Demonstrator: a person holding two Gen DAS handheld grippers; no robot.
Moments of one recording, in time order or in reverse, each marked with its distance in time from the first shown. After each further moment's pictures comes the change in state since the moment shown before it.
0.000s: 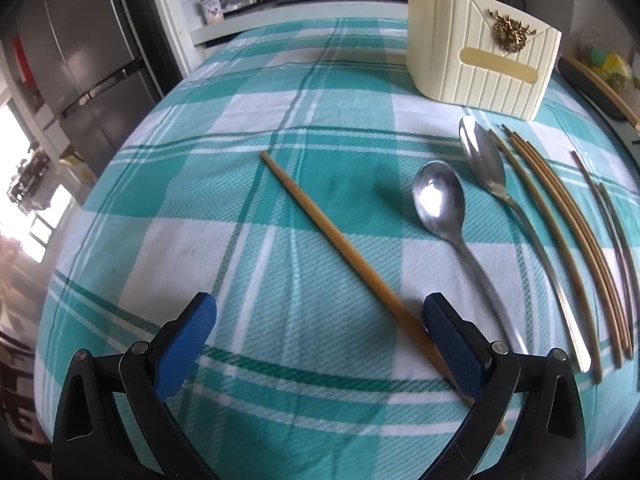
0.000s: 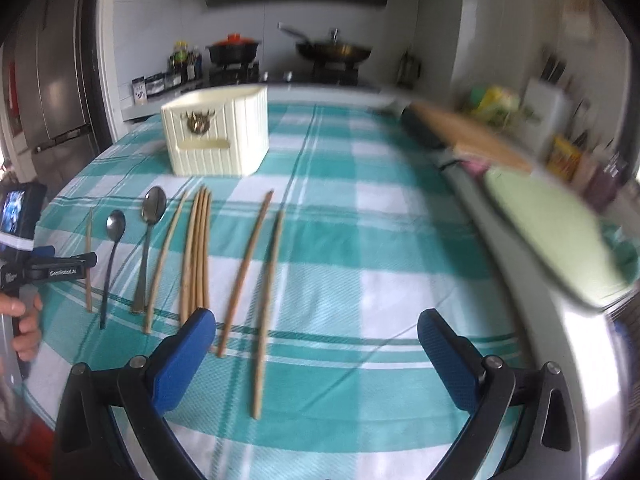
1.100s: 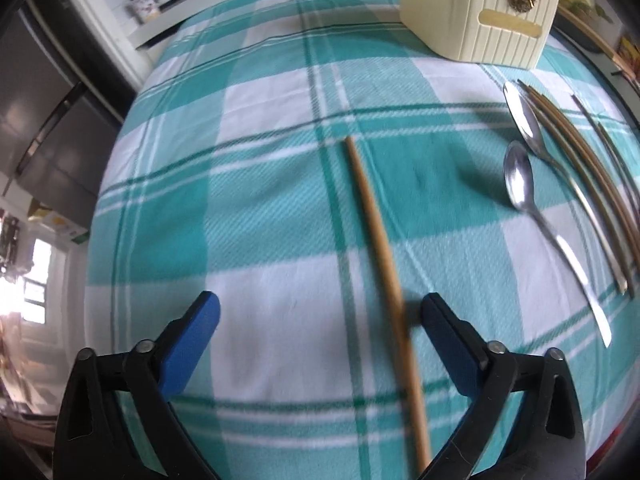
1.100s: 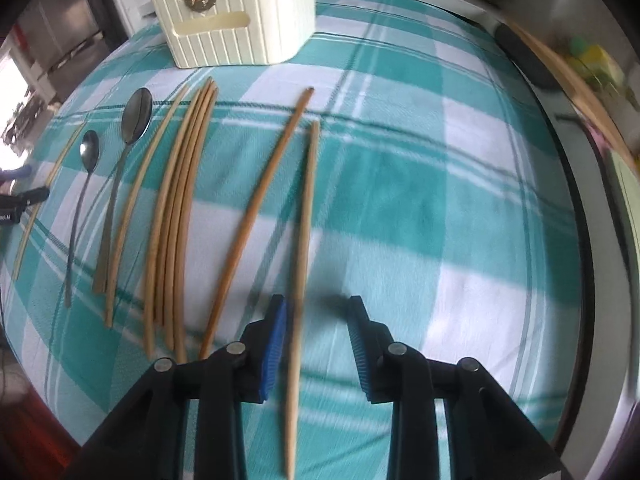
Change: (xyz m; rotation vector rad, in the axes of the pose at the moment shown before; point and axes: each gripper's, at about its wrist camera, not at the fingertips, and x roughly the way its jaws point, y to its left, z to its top) left arm 0.036 0.062 0.041 0.274 0.159 -0.096; right arm 0.115 0.012 0.037 -0.188 0.428 0.127
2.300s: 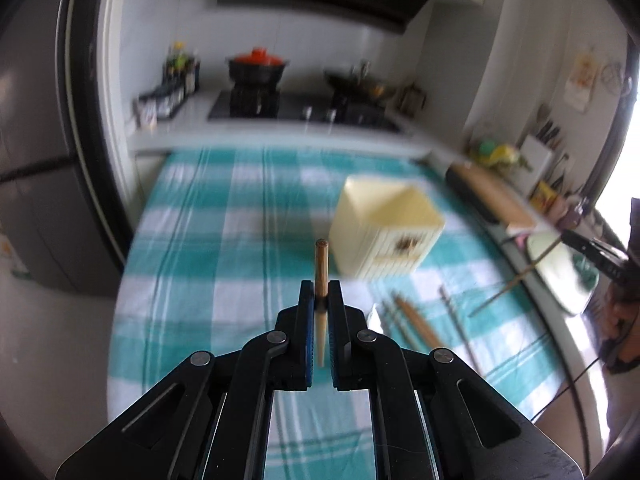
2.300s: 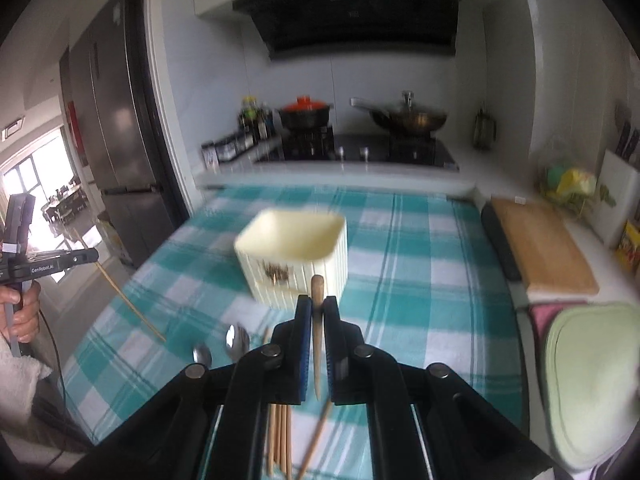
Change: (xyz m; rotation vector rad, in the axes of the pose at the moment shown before) left arm -0.202 0.052 0.069 -0.143 -0.475 -0.307; right arm -0.214 0.012 0.064 0.039 -0.621 0.107
